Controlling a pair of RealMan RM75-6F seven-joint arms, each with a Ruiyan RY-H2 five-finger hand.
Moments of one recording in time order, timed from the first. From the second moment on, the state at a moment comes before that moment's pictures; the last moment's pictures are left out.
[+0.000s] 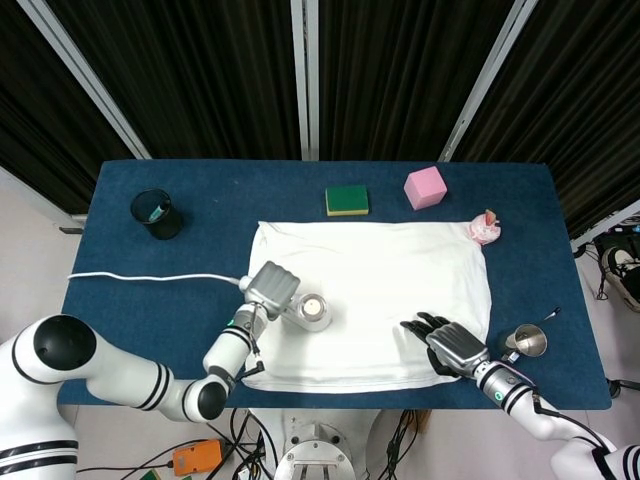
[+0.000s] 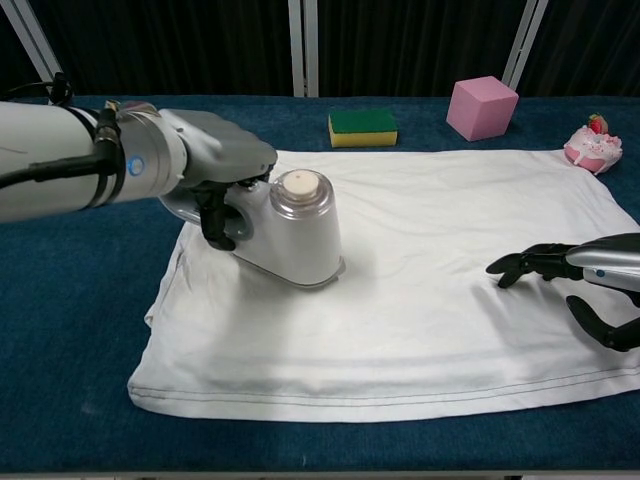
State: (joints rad) left arm -1.28 -1.59 -0.03 -1.80 0.28 1.15 1.03; right arm 0.54 -1.23 -0.11 -1.66 -1.51 0.82 -0.01
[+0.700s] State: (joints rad) left arm -1.27 -1.63 -0.04 -1.71 0.18 1.13 1.09; right arm 0.55 -1.24 -0.11 -1.65 -1.51 0.82 0.01
